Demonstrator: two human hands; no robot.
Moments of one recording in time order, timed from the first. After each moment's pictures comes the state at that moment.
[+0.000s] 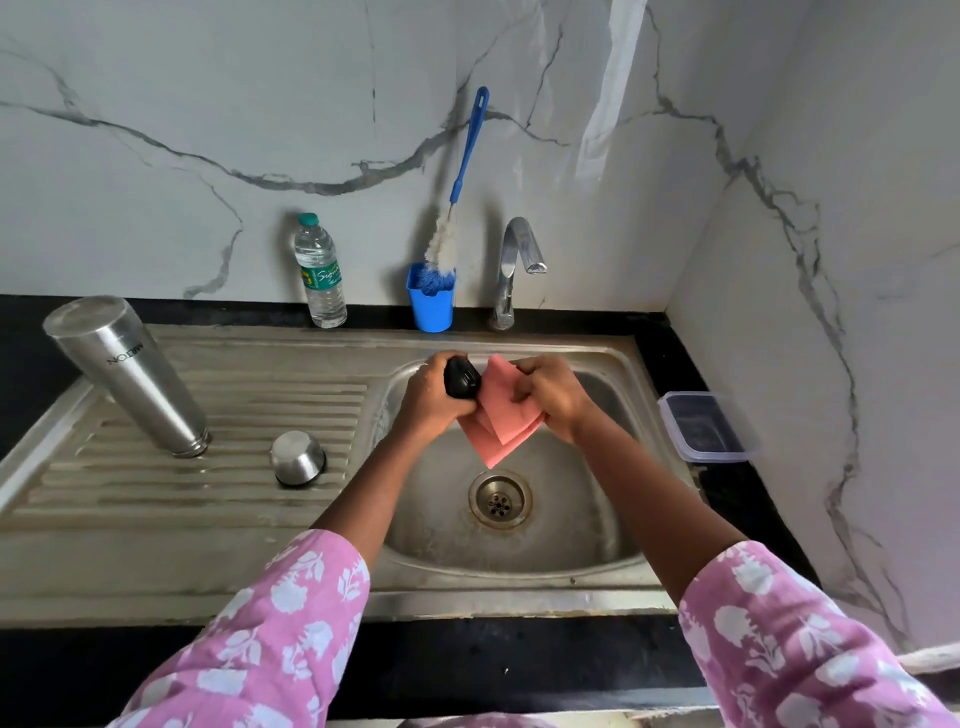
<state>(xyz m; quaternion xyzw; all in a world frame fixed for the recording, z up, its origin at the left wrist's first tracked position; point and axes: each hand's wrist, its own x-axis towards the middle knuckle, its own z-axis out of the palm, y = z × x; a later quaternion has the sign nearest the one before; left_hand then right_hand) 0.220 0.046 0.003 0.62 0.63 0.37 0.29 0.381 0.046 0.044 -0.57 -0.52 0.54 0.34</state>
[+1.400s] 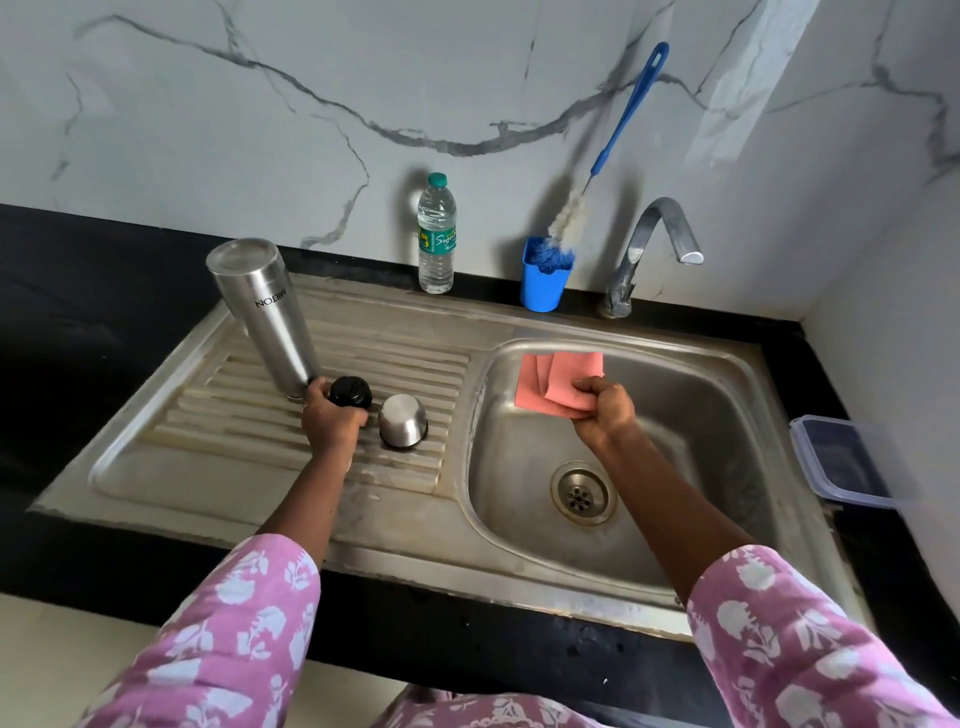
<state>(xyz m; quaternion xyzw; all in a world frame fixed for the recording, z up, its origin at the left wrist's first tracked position) 0.002 0.004 -0.090 0.21 0.80 0.51 0.24 0.293 0.073 -0.036 -0.46 -0.14 0.70 0.53</state>
